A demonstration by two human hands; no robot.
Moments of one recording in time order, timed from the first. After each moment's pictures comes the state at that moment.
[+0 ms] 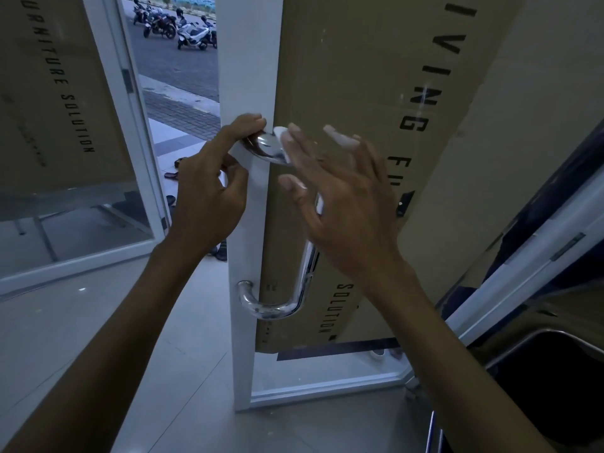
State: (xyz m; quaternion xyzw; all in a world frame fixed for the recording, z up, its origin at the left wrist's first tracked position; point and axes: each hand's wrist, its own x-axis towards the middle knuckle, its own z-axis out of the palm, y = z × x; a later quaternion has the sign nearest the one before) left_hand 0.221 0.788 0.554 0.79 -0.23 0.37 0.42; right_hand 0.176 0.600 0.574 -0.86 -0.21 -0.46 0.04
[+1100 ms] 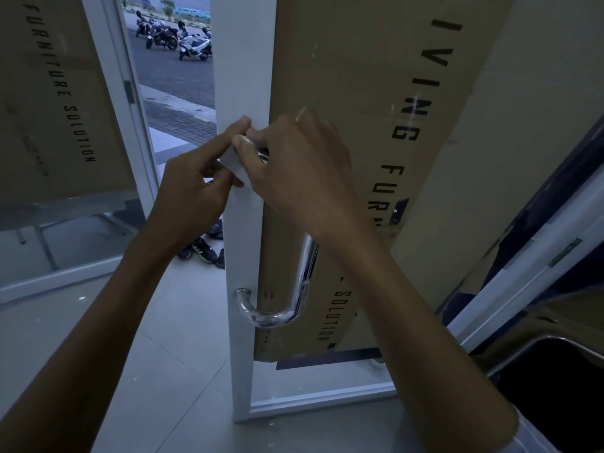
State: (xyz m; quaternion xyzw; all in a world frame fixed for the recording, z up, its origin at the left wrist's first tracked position) left_hand 0.231 0.809 0.565 0.81 -0.24 0.30 0.44; right_hand 0.191 0.651 0.634 -0.92 -0.15 -0.34 0.10
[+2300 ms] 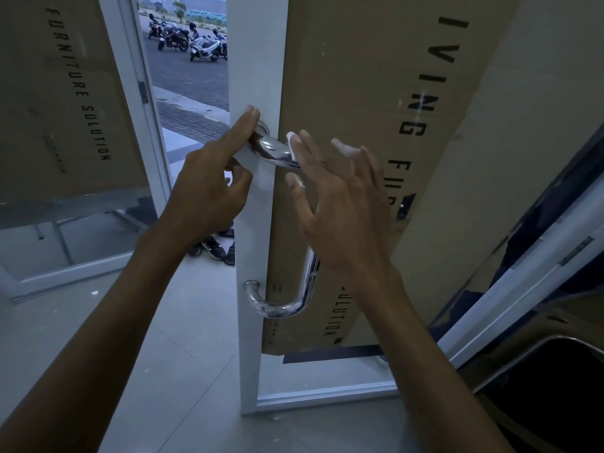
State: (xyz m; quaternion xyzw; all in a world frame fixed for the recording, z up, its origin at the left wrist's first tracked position) left_hand 0.220 0.808 0.566 0.84 -0.25 0.32 0.35; right_hand 0.165 0.613 0.575 -0.90 -0.13 -0.42 0.09
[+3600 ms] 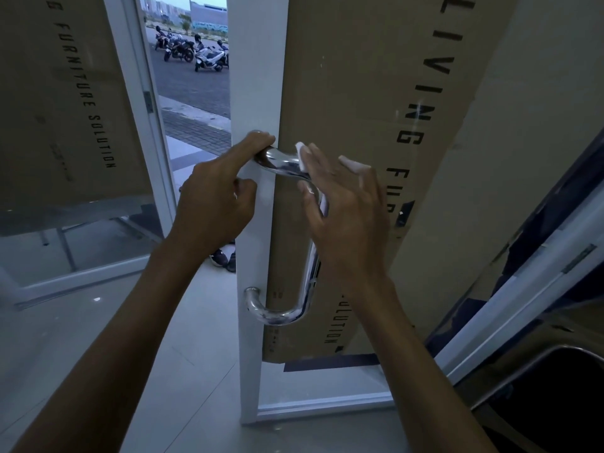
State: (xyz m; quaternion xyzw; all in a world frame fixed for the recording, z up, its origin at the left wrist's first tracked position) left_hand 0.222 0.800 0.559 0.84 -0.23 0.36 0.34; right_hand 0.176 0.608 0.559 -0.86 -0.11 -0.46 0.18
